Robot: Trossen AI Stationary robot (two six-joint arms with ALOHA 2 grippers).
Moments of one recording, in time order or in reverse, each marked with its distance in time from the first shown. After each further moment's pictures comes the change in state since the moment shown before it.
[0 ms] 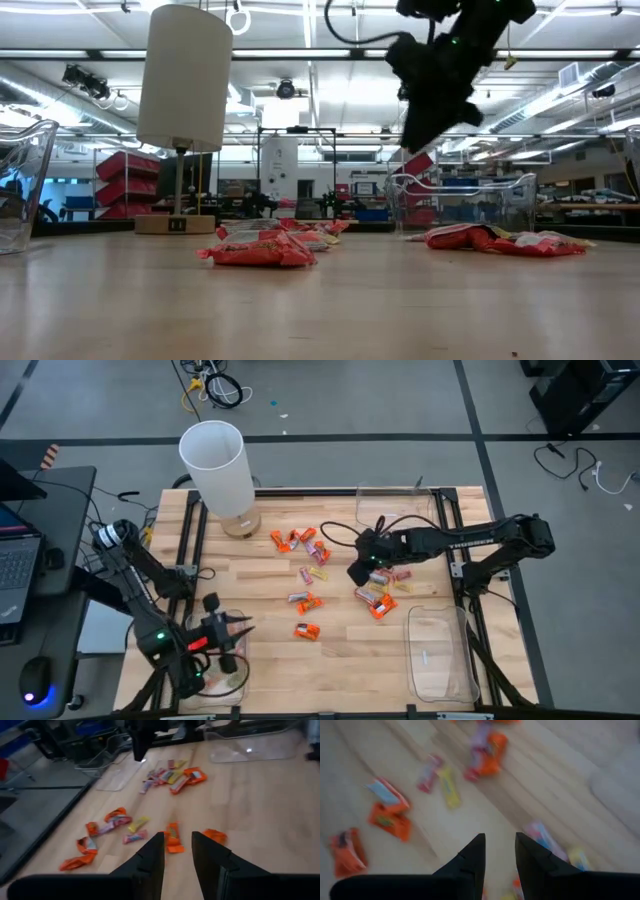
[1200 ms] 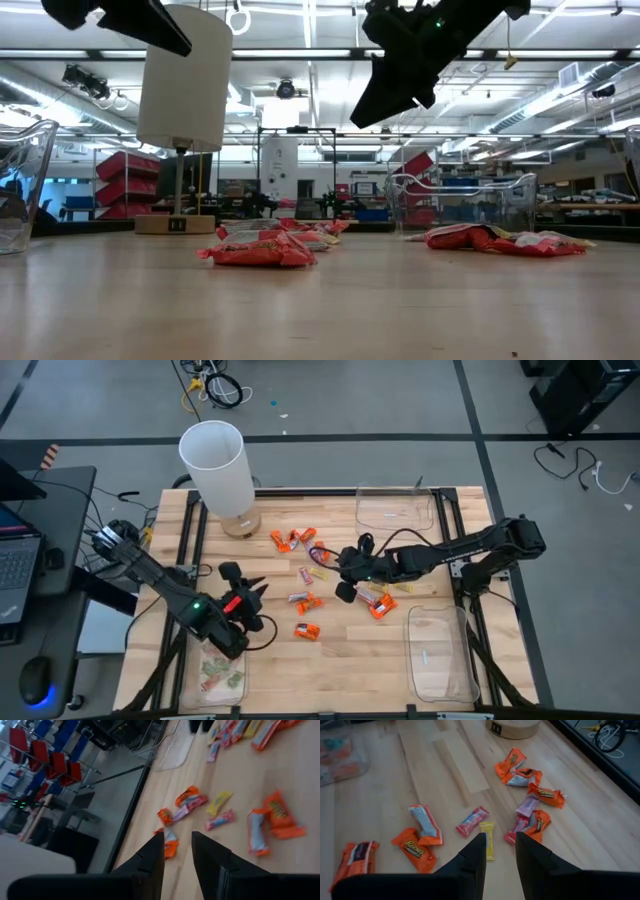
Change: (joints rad) left arm 0.346 0.000 0.000 -0.081 0.030 0.418; right arm 0.142 0.091 -0.001 0.342 0.193 -0.346
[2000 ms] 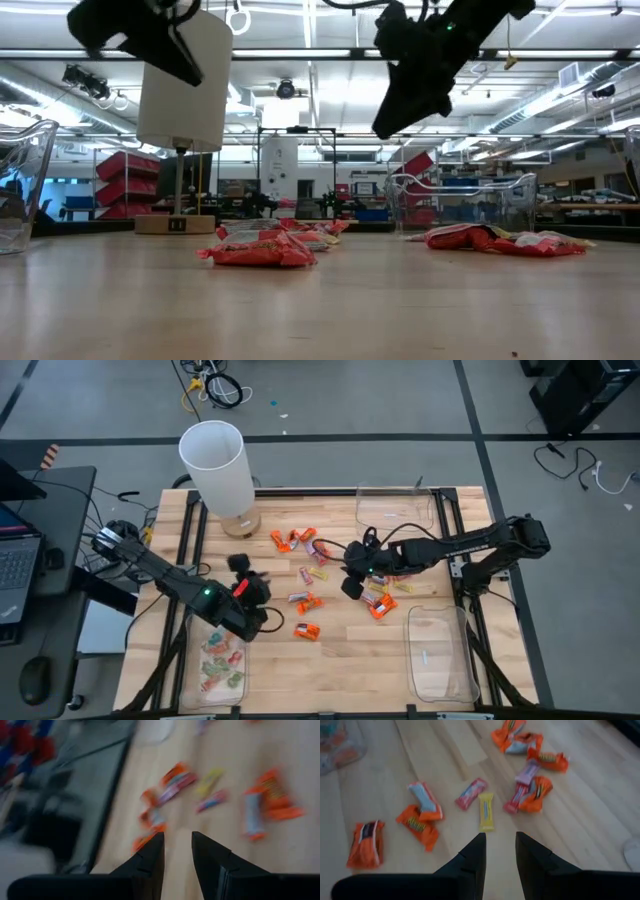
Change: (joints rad) left arm 0.139 0.000 -0.007 0.110 0.198 0.170; right arm -0.047 -0.051 0.000 -0.162 -0.127 0.109
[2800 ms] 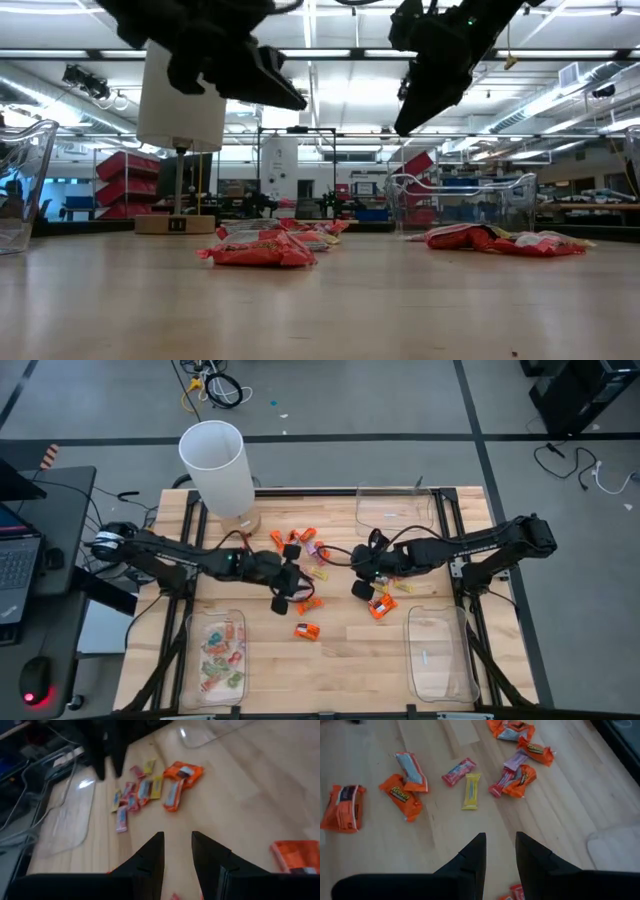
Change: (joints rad) left arm 0.454 -0.003 -0.299 1.049 0.839 0.815; right arm 0.028 -0.049 0.000 -0.127 0.043 -0.132
